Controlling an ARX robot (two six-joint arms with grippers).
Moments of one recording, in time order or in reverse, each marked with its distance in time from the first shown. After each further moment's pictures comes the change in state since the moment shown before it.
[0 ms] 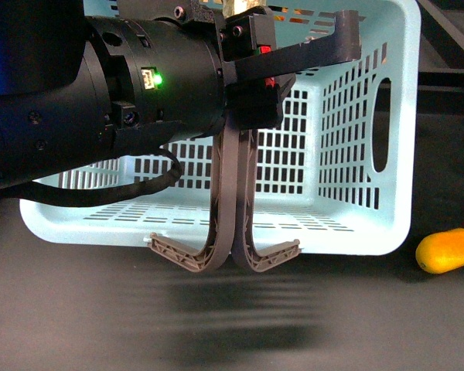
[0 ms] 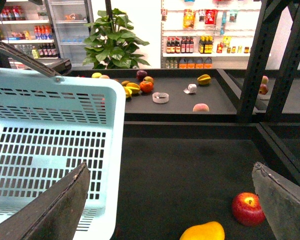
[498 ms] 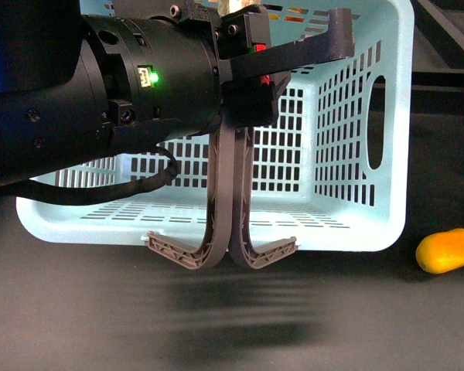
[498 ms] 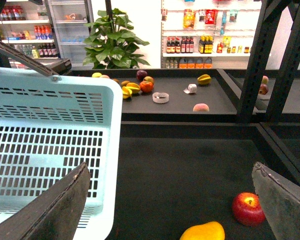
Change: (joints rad) left arm 0.003 0.000 0.000 0.000 -0.005 0.001; right arm 0.000 0.000 0.000 0.000 0.000 0.000
